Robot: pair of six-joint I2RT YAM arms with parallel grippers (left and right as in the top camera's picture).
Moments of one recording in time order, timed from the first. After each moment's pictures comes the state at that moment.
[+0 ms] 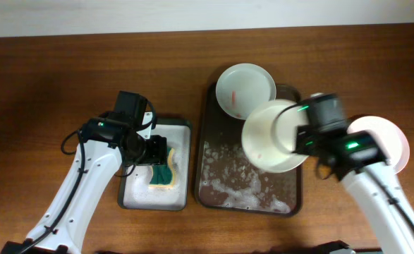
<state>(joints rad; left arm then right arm) -0.23 1.46 1.15 -1.06 0.13 -0.22 0.22 1.23 1.11 -1.00 0.25 0.33</state>
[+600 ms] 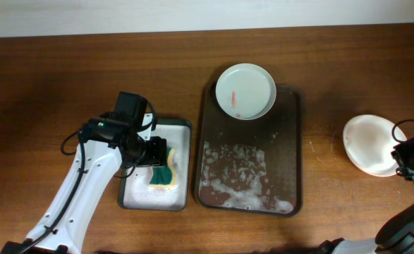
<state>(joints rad) -0.23 1.46 1.15 -1.08 0.14 -0.22 -0.81 1.64 1.14 -0.81 -0.11 0.39</state>
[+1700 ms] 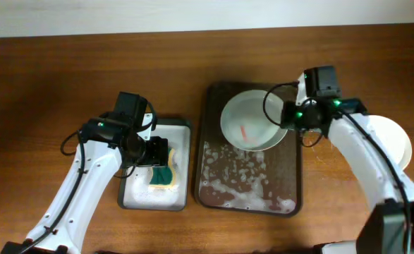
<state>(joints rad) -0.23 1.45 1.15 -1.08 0.14 -0.22 0.08 1.58 1.19 -0.79 -0.13 0.26</state>
